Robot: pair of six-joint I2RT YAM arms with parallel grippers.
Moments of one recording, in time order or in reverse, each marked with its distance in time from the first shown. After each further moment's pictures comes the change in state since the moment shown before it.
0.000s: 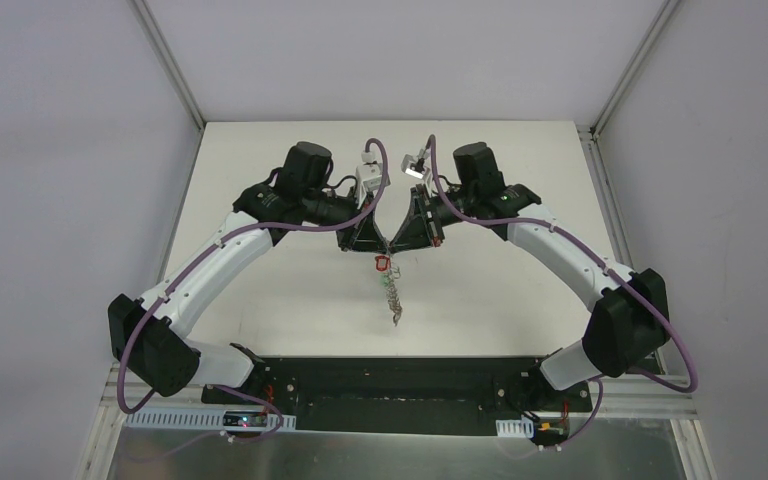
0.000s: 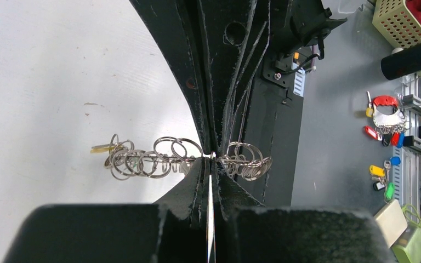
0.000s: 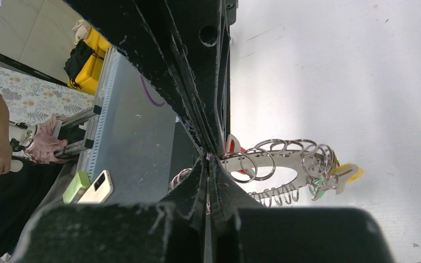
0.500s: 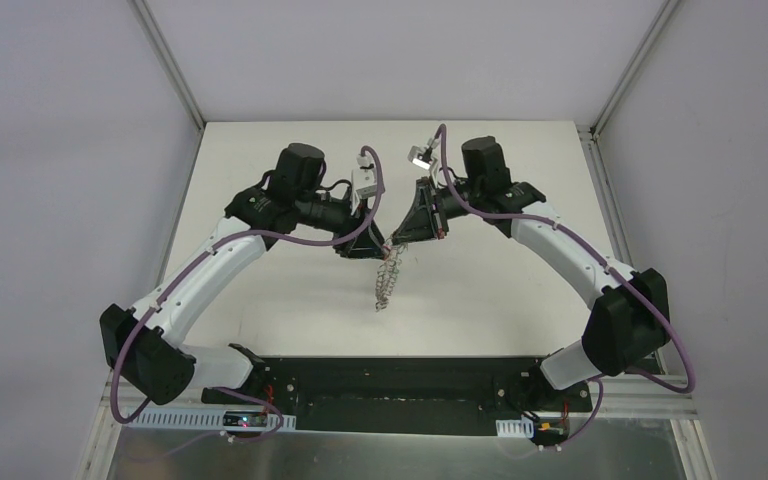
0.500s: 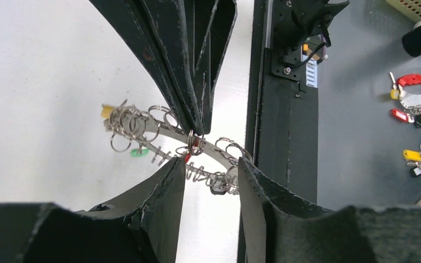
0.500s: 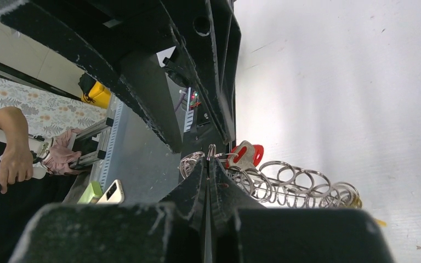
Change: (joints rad) left arm 0.010 -0.036 -0.011 0.008 0.027 0.122; right arm -0.040 0.002 0.000 0.068 -0.043 0.097
